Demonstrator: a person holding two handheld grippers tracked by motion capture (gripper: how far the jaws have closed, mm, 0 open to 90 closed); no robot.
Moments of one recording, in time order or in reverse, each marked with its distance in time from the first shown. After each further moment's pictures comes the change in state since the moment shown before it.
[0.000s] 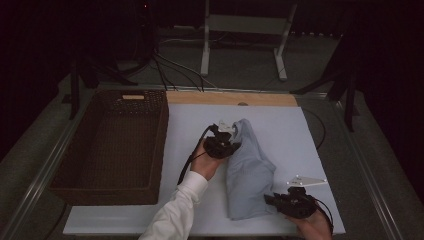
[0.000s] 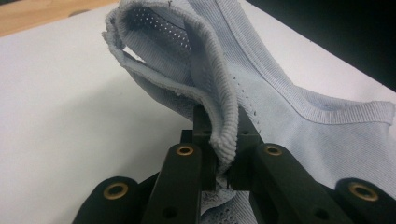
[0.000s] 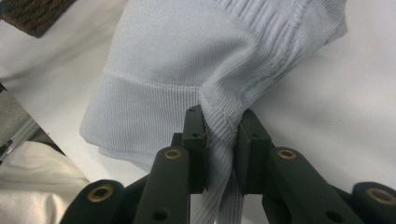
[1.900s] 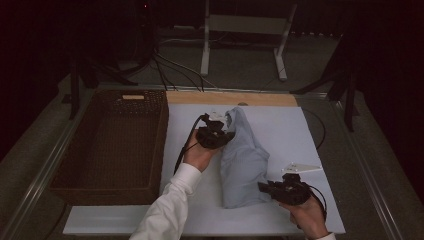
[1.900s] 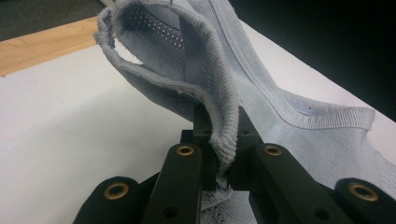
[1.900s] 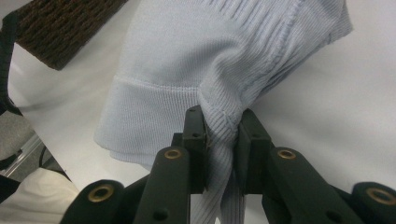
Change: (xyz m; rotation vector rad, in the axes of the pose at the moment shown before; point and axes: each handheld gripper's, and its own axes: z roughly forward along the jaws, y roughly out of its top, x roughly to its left) left arm 0.017 0.020 -0.027 -0.047 0.014 -0.032; right arm 0.005 0.036 0.004 -0.041 0.035 -0.013
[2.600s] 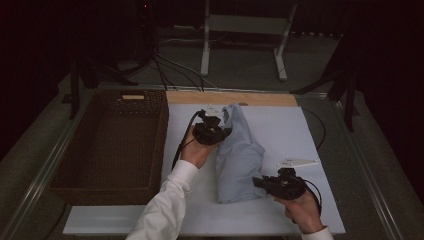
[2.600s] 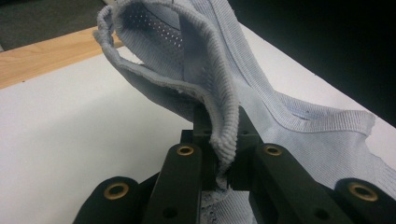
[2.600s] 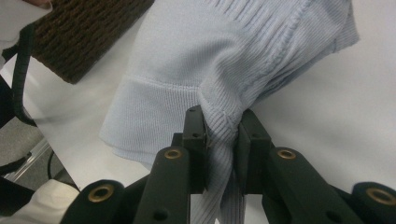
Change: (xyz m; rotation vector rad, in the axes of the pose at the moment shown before) left arm 0.007 0.007 -0.008 -0.012 0.016 -0.008; right arm 0.008 0.018 0.005 -0.020 0.030 -0.012
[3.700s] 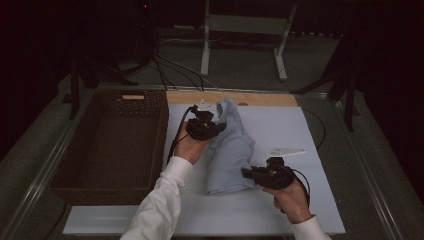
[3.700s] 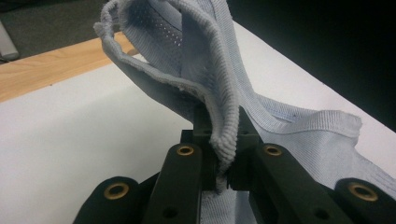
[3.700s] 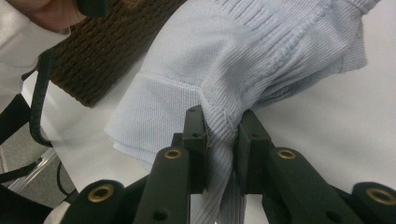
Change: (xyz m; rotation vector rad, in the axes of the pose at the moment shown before) left arm 0.015 0.005 -0.014 -0.018 0.023 -0.018; right arm 0.015 0.031 0.016 -0.019 0.039 -0.014
